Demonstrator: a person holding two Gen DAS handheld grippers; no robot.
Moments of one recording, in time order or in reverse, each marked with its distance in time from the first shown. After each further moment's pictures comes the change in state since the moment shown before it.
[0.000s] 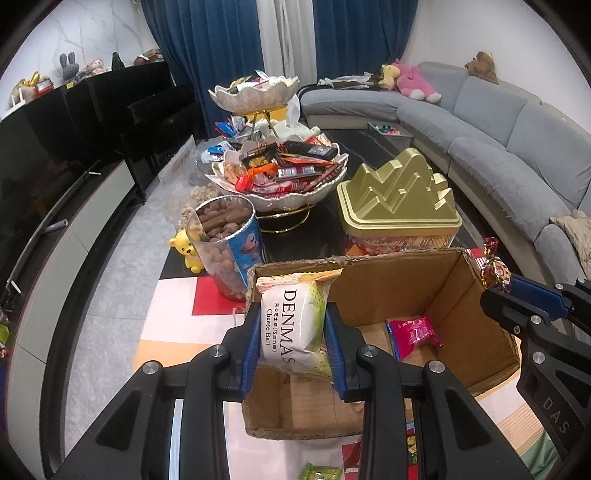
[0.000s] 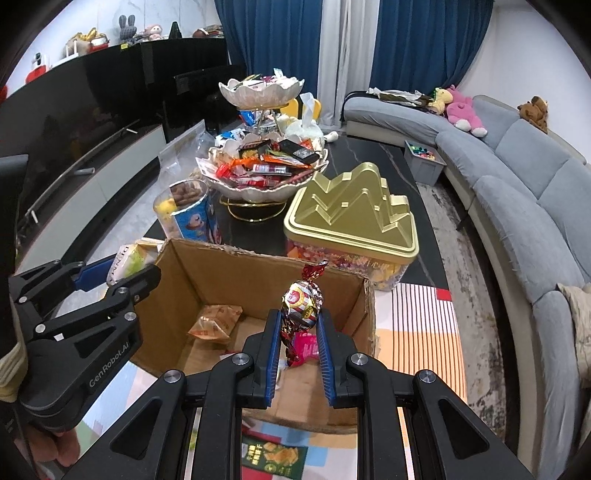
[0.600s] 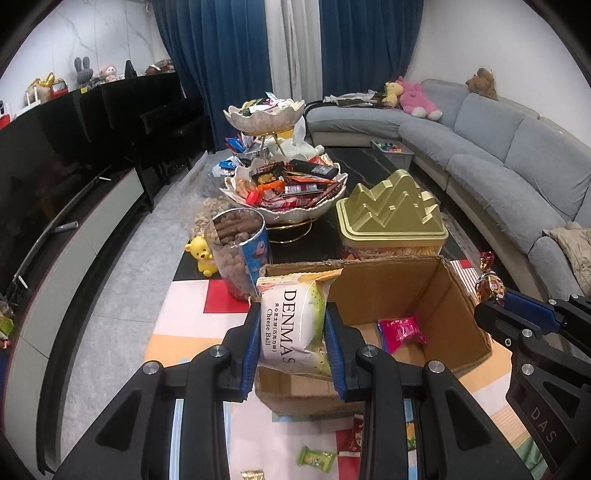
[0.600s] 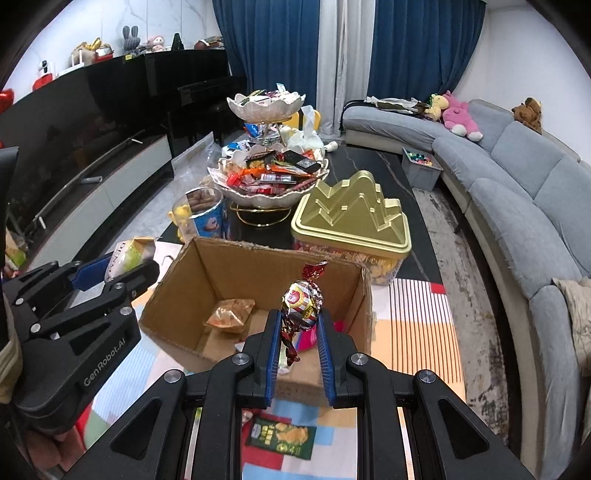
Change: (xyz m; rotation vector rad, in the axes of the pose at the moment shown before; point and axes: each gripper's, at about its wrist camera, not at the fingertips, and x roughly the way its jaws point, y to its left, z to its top) left arm -0.049 0.003 -0.011 -0.029 -0.066 0.011; right arm -0.042 0.007 -0.015 0.015 -0.044 0.005
